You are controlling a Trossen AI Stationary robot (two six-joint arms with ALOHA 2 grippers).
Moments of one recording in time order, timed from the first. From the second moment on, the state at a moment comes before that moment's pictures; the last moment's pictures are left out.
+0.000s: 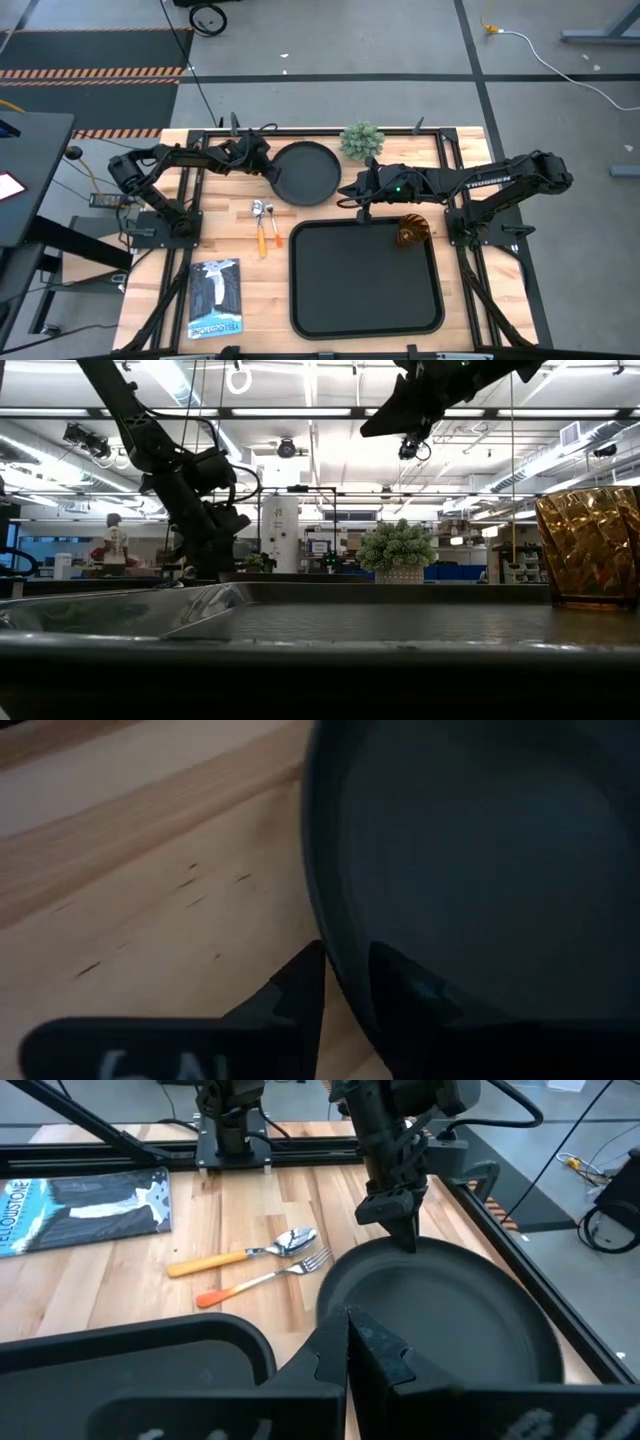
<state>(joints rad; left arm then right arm) 0.69 1.58 0.65 0.03 0.04 -0.33 0.00 1.28 0.88 -0.03 0.21 0.02</state>
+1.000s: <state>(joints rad) 0.65 1.58 0.83 -0.05 0.26 -0.30 0.00 1.21 0.88 -0.18 0.24 0.04</state>
